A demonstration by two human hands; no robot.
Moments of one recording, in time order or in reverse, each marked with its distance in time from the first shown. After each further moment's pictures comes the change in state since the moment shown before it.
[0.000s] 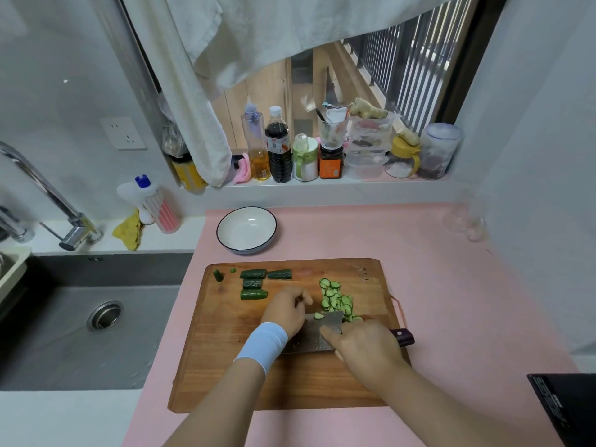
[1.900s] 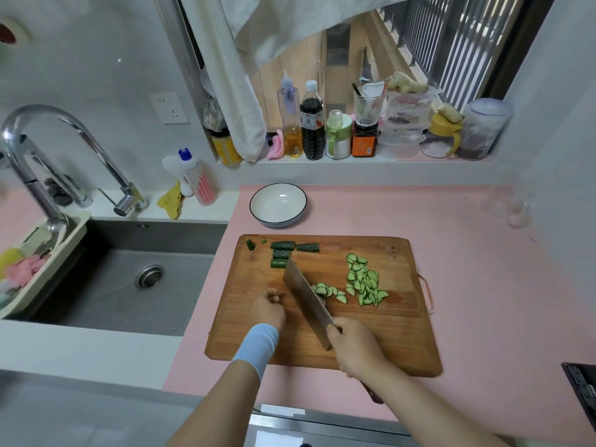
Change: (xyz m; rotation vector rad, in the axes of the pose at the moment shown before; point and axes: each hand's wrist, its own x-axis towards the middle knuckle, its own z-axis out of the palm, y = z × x) left_hand -0.045 -0.082 -0.003 -0.409 0.437 -0.550; right_hand -0.007 -0.077 0.002 1.183 -0.249 0.589
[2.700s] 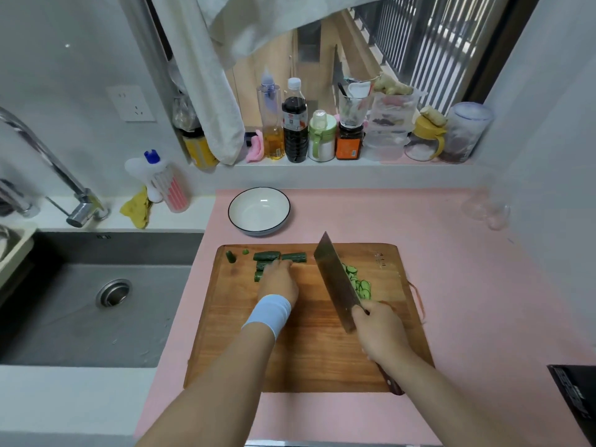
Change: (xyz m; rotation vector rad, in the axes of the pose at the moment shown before) left_hand 0.046 0.070 0.039 0.652 -0.156 0.504; right_hand 0.025 -0.020 -0.051 0.018 0.243 0.140
